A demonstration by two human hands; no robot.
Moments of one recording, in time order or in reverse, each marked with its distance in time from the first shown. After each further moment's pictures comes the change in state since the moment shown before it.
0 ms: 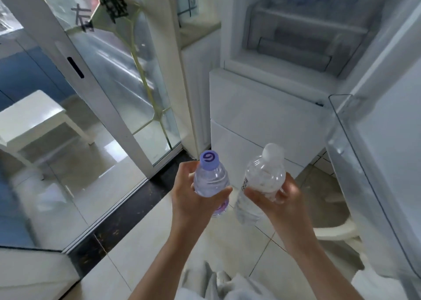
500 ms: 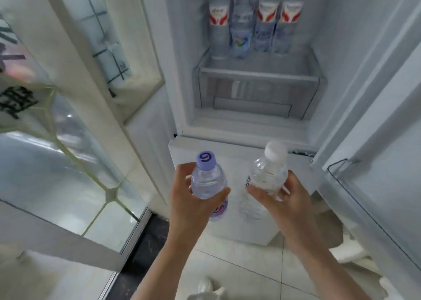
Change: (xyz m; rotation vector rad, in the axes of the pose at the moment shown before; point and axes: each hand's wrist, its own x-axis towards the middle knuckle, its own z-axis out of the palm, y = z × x) left_hand 0.264 0.045 0.057 -0.056 -0.319 0.208; right_hand 0.198 -0.068 0.027 0.084 0.406 -0.046
